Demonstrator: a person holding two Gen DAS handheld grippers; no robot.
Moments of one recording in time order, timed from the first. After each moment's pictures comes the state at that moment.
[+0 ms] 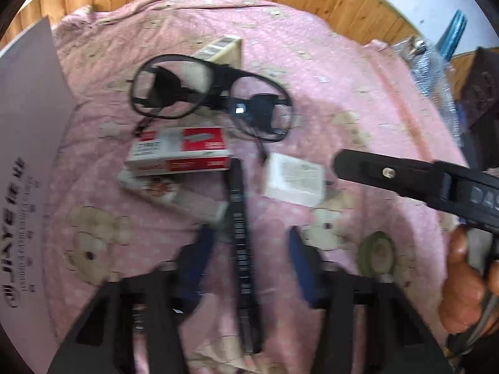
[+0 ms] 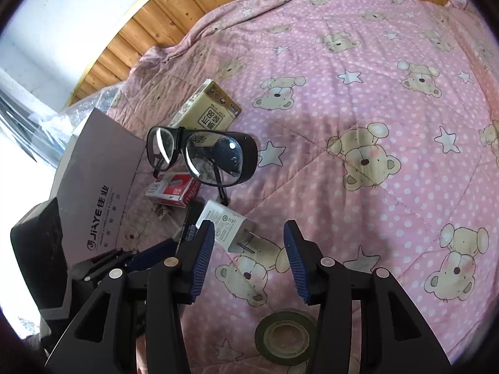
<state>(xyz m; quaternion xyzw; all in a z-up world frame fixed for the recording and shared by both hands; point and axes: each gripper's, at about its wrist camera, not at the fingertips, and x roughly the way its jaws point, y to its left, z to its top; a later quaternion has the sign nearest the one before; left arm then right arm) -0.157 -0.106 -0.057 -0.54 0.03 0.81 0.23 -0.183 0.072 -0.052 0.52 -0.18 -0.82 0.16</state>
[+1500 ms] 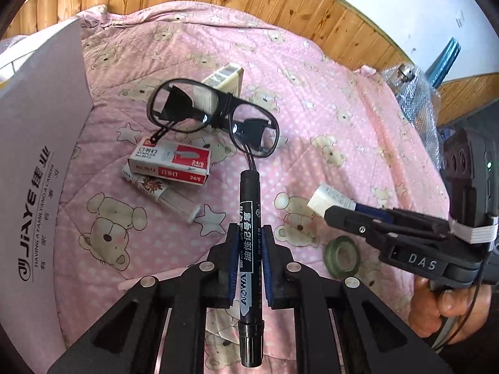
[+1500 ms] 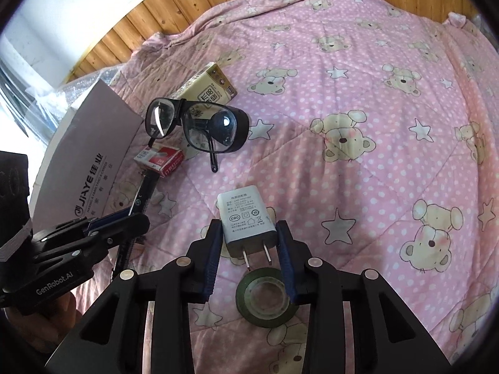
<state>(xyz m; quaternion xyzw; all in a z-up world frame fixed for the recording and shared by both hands) -0.141 -0.114 -0.039 -0.51 -0.04 0.82 0.26 -0.148 0.072 -0.044 0.52 -0.12 -0.83 0.15</state>
